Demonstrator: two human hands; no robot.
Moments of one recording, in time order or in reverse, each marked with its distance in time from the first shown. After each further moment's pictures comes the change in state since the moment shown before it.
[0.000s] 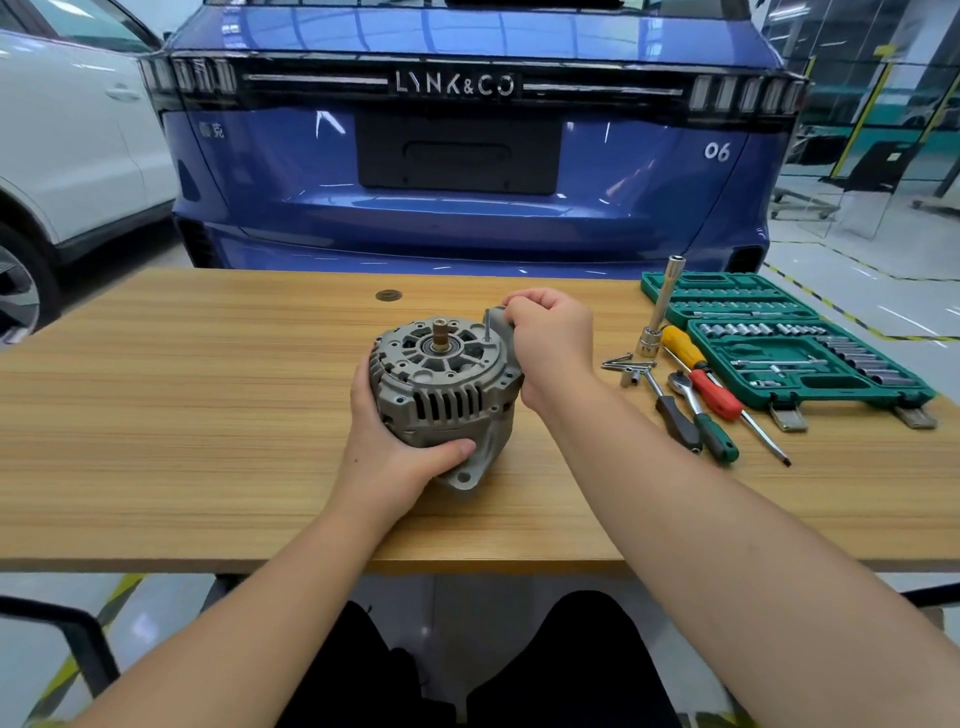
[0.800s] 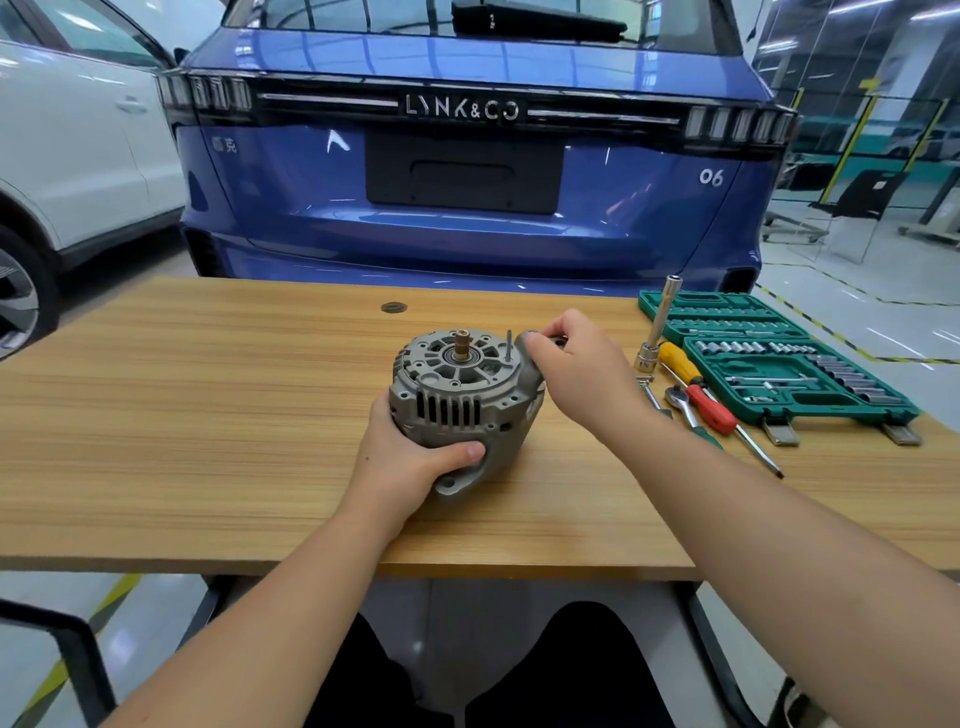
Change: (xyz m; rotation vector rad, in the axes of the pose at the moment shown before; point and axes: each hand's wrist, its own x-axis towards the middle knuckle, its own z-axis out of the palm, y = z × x) left_hand 0.009 -0.008 0.004 -0.067 0.021 -0.148; right_hand -0.014 -0.002 -0.048 -0.730 -0.177 -0.367
